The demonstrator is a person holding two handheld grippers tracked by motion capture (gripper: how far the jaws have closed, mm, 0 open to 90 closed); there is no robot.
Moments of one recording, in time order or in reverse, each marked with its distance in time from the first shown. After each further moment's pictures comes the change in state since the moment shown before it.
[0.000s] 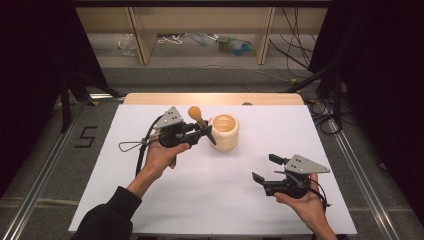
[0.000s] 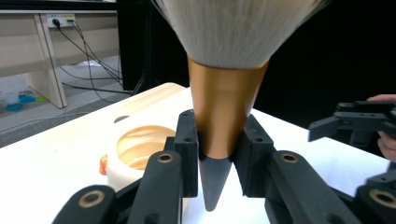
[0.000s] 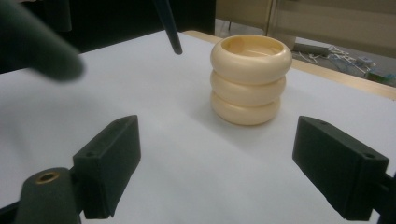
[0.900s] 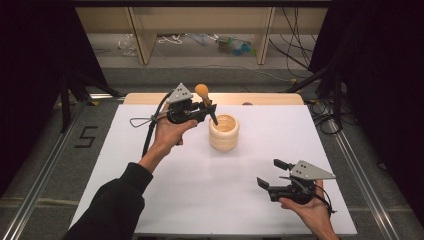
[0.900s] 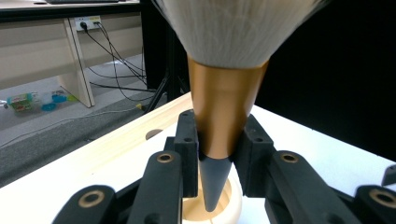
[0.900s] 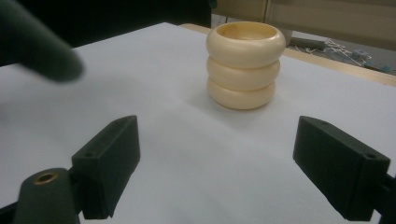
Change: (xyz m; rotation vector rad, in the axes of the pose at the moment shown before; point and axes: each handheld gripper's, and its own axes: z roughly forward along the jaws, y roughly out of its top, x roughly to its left) left arm 0.023 0.040 0.036 0.032 0.084 0.025; right arm 0.002 -0.013 -0.012 0.017 -0.010 0.031
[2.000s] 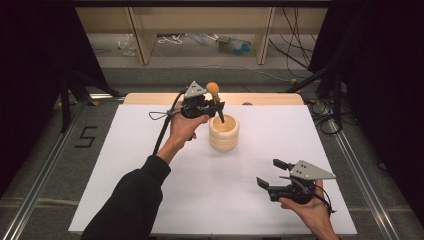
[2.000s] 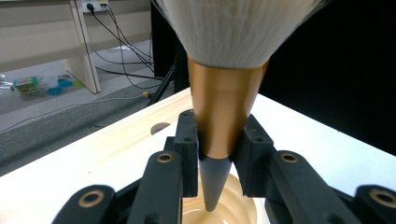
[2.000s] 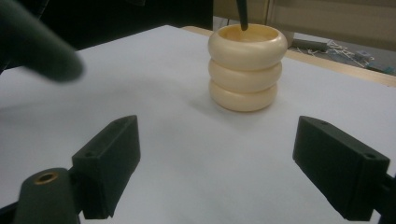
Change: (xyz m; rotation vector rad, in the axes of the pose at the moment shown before) left arm 0.008 -0.008 0.046 0.054 0.035 -0.027; right arm 0.000 0.000 0.001 -0.016 0.022 0.019
